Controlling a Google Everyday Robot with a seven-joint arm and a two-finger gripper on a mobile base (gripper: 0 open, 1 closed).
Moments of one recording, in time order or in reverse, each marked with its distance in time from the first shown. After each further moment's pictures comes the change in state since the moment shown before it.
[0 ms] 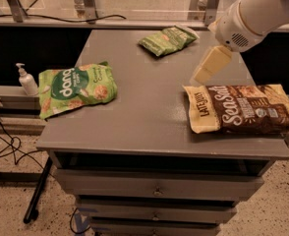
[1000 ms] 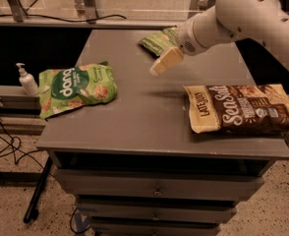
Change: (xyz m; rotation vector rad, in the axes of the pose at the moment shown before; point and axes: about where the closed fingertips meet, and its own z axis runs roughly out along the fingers) arm -0.055 -0.051 0.120 0.077 -0.216 0.115
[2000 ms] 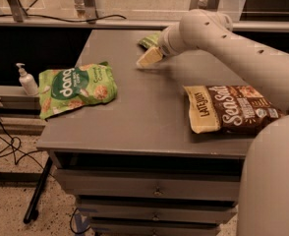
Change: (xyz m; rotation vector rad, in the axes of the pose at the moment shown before) arm -0.005 -0.055 0.108 0.166 -0.029 0.095
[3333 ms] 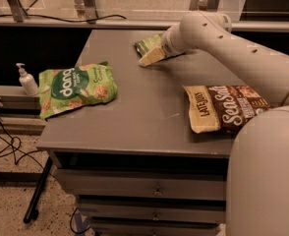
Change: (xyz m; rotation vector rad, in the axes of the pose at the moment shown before) arm 0.016 -0.023 0.016 0.046 0.036 0.019
